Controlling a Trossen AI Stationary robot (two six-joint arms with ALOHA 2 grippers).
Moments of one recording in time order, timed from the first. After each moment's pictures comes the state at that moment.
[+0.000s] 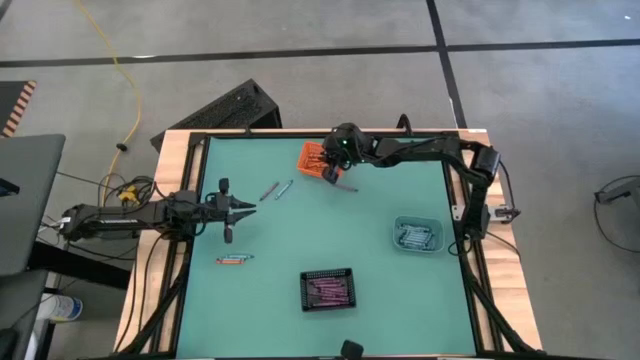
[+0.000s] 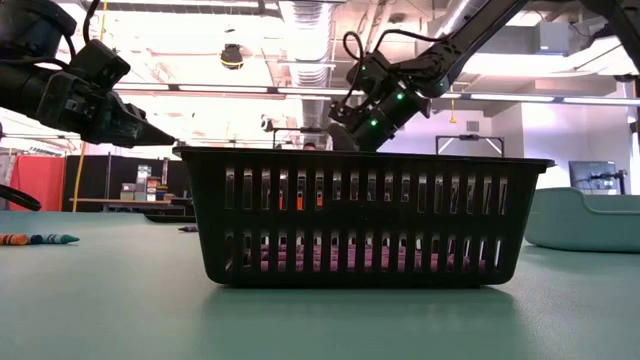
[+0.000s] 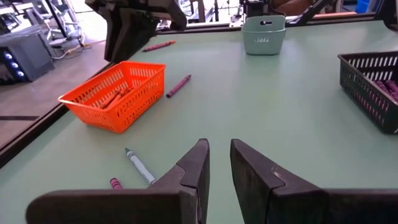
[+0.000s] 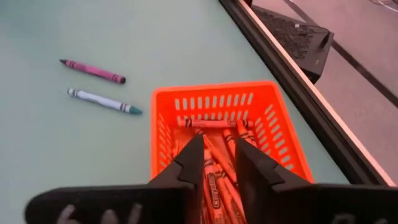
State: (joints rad) left arm 0.10 0.20 0.02 0.01 -0.12 0.08; right arm -0.45 1.88 1.21 0.04 -0.03 -0.07
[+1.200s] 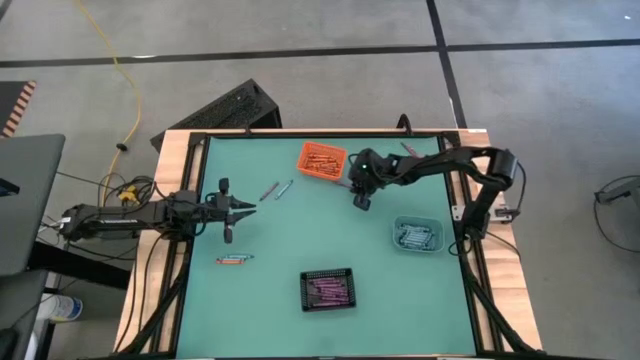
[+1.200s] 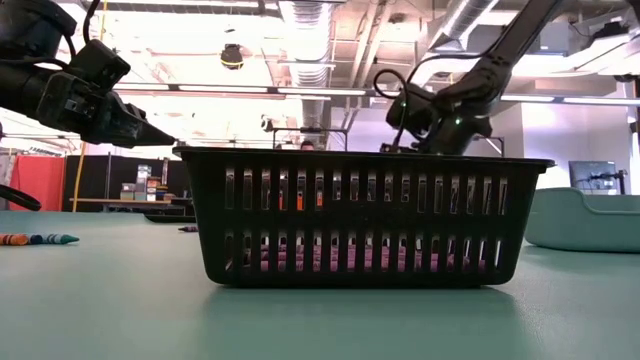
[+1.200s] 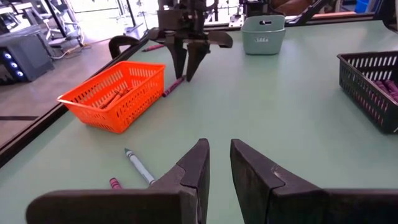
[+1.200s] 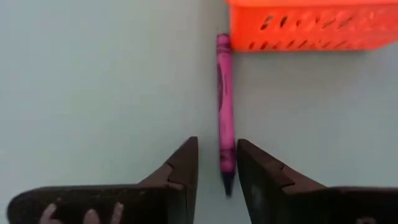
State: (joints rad) left arm 0.10 0.20 0.02 0.01 -0.11 0.08; right arm -0.44 1.75 0.83 -0.01 -0.09 -0.12
